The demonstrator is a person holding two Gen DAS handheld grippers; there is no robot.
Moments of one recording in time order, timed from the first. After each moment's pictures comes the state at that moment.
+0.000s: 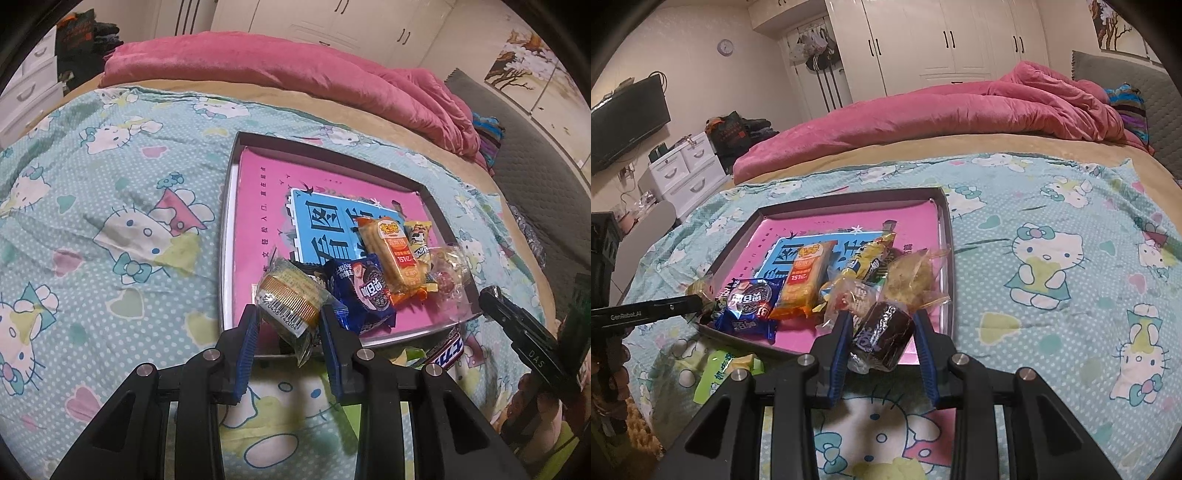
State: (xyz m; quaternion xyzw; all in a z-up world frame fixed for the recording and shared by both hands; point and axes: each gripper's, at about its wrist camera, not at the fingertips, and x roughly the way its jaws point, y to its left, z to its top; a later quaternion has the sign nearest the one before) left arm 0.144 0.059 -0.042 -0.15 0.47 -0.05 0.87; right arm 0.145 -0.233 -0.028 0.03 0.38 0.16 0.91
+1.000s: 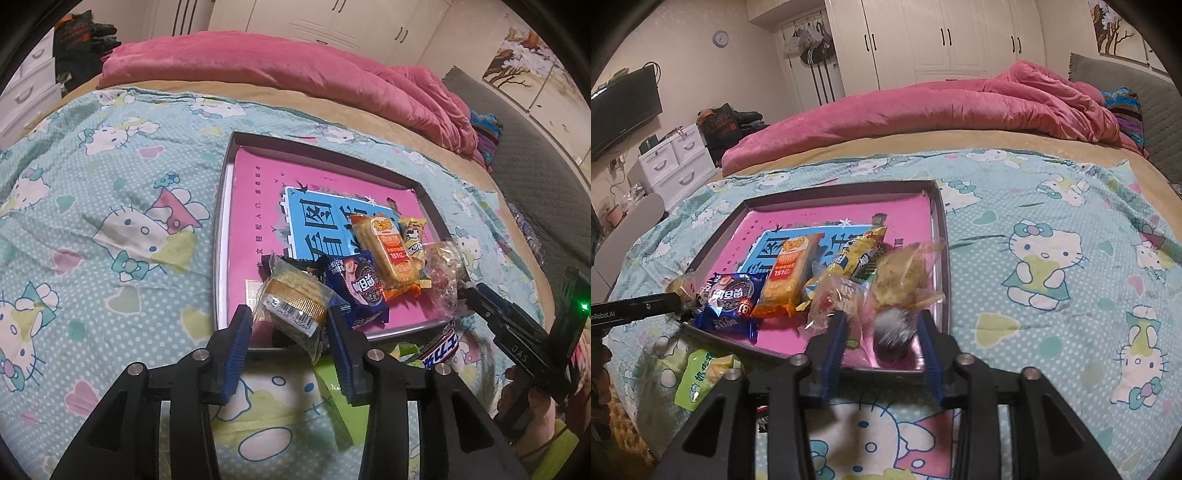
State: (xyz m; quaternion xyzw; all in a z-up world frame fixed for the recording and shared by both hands) left arm 0.139 0.055 -0.036 -0.15 0.47 -0.05 0.87; right arm 0.154 -0.229 -0.038 0.02 0.38 0.14 0.91
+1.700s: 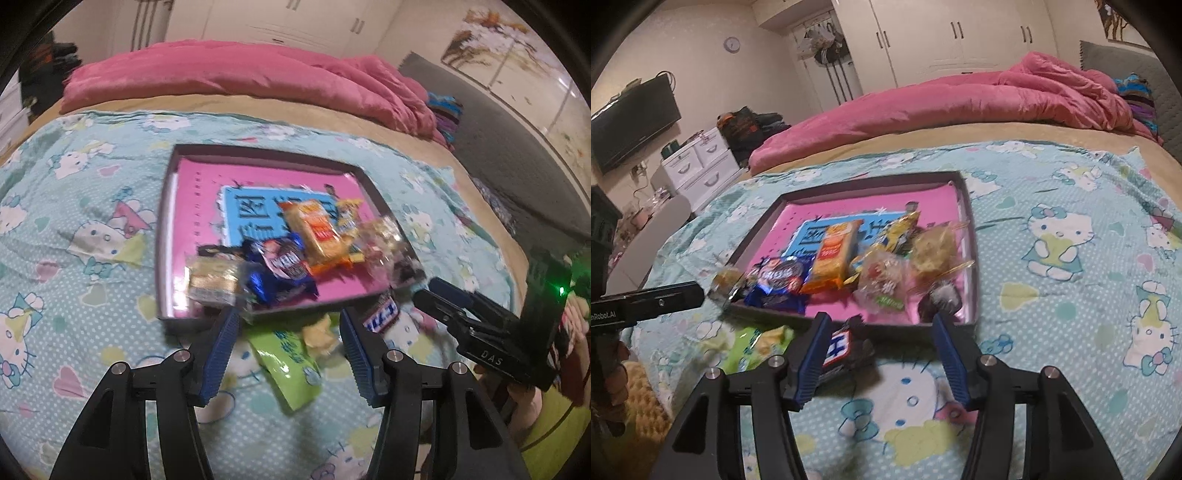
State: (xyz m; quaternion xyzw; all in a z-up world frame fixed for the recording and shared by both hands) left arm 0.112 0.017 -0.009 -0.12 0.46 -0.13 0.87; right arm 0.117 -0.227 -0.026 0.05 0.40 0.20 0.89
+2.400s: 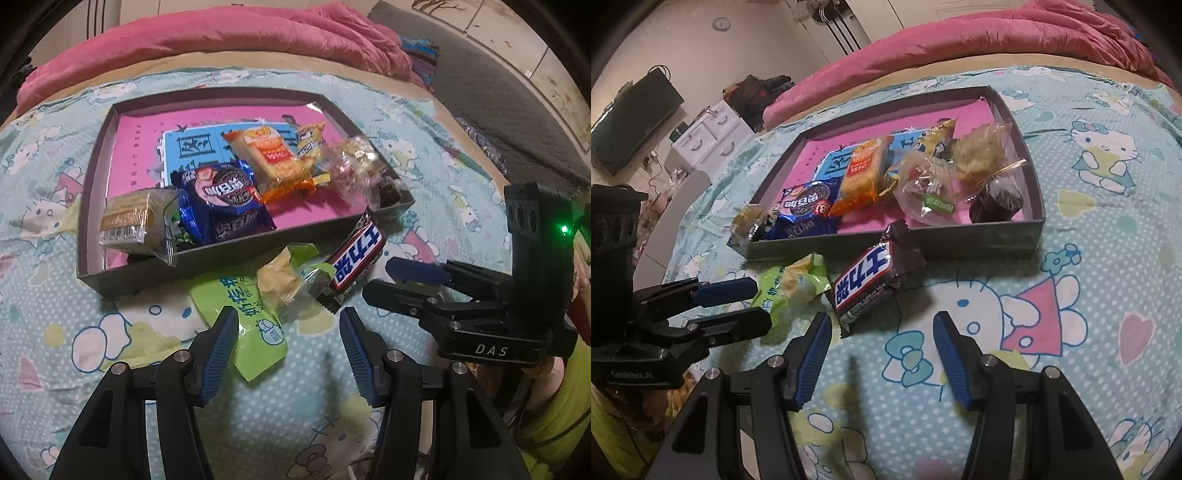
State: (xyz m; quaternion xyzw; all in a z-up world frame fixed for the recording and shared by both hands) left arm 0.107 -0.027 -0.050 -0.06 0.53 -0.18 0.83; right arm 0.111 -0.210 -0.067 0.09 0.50 0.24 0.83
